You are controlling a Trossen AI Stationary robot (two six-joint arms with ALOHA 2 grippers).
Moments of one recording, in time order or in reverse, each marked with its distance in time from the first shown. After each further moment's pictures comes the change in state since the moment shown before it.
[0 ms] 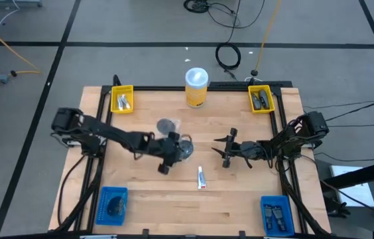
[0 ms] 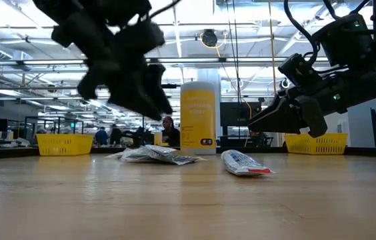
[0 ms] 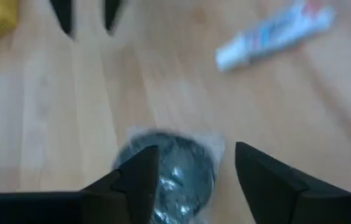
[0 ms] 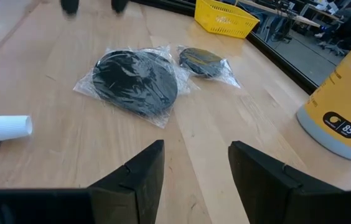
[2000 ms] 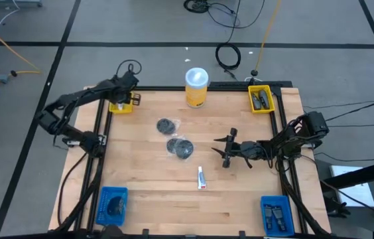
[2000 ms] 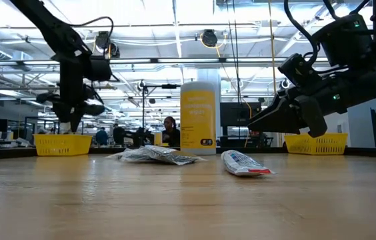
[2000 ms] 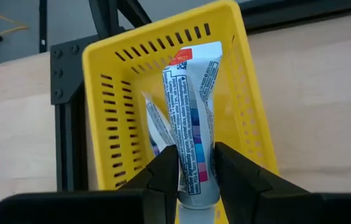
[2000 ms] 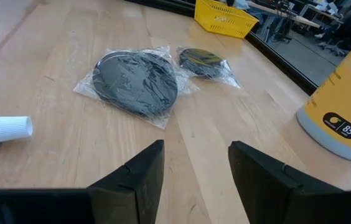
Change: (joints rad) left arm 1.056 -0.191 0.004 -0.687 -0.294 -0.811; right arm 0.000 0.000 0.000 0.002 0.000 -0.001
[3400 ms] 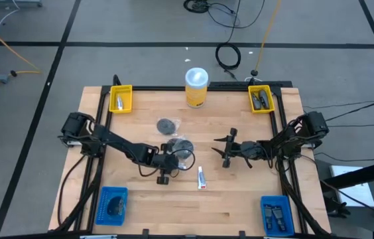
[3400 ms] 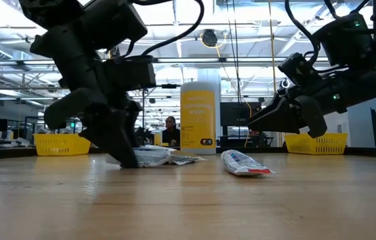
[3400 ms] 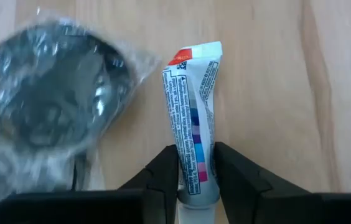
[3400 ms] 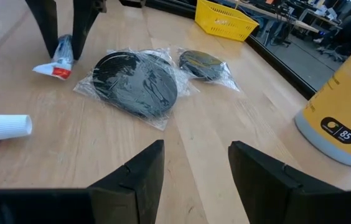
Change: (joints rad) left arm -1.176 0.321 0.001 0.552 0.246 0.340; right arm 0.000 0.000 0.000 0.006 0.000 -0.026
